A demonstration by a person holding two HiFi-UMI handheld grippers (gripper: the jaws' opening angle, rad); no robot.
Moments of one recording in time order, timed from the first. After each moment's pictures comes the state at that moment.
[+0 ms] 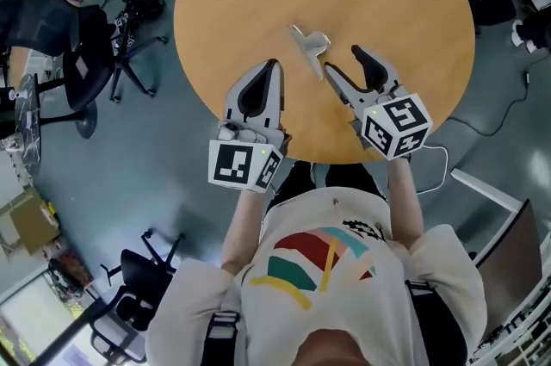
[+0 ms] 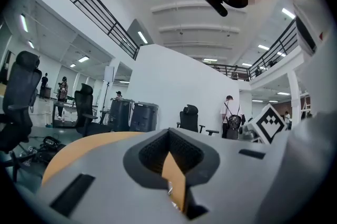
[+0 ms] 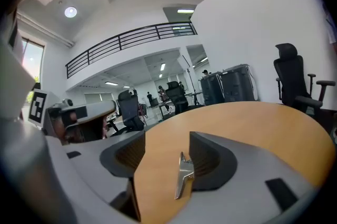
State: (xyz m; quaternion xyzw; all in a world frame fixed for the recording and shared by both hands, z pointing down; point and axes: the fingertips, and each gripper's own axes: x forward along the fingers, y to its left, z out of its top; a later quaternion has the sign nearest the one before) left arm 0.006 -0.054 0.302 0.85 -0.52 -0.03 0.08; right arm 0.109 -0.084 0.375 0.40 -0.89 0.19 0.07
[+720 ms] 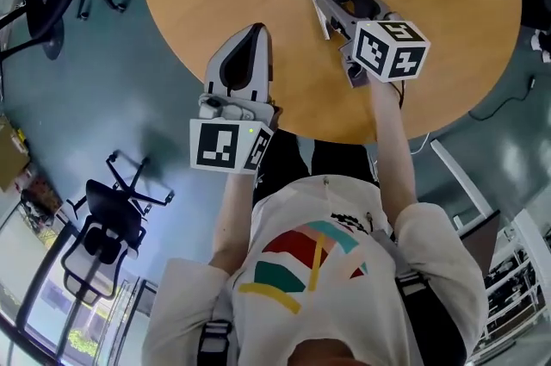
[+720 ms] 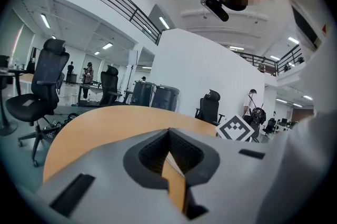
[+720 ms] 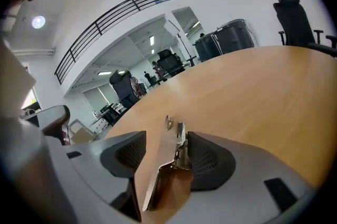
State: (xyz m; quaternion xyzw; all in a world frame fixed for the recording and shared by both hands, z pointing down) left arm -0.034 -0.083 0.440 0.77 -0.61 0.01 0.18; right arm 0.056 -0.179 0.567 0.34 -0.86 0.34 0.15
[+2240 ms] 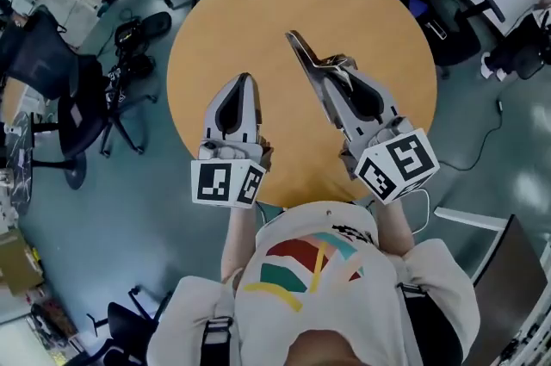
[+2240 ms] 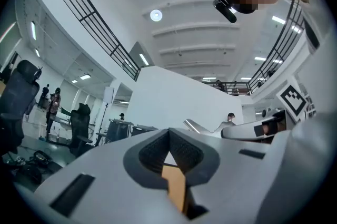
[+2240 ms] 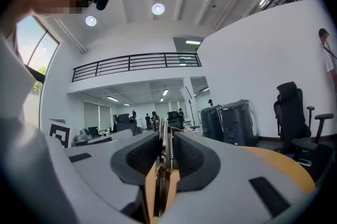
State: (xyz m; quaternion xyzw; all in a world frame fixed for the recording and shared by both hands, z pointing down) left arm -0.017 -0.081 0.202 0.84 -0.53 -0.12 0.01; right arm 0.106 -0.079 0.203 0.42 -0.90 0.07 -0.03
